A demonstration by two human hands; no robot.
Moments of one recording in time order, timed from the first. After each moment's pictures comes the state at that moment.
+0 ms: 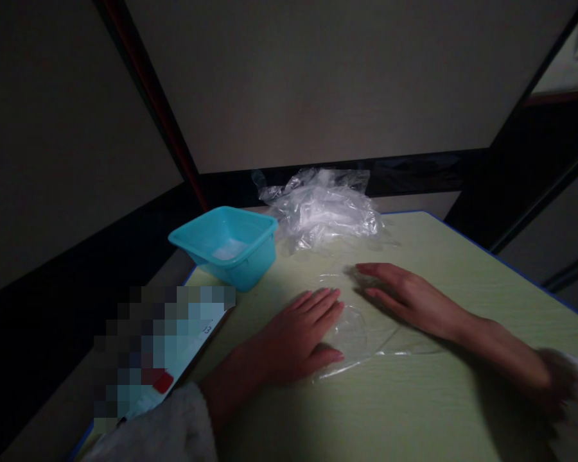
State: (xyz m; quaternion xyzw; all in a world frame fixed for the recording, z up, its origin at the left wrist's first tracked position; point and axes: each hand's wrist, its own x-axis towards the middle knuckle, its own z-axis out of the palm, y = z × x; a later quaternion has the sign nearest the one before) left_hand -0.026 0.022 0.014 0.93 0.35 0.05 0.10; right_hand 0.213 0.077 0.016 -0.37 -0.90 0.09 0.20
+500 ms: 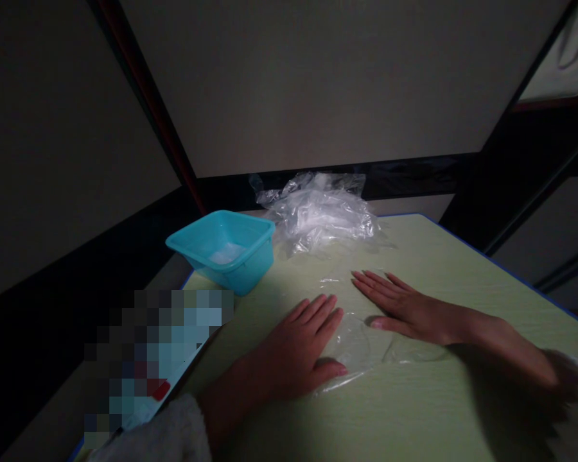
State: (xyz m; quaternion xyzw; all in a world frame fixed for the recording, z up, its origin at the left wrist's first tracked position) left_hand -0.019 0.014 0.015 0.92 0.37 0.02 0.11; right_hand 0.235 0.083 -0.002 -0.33 -0.93 0.15 0.09
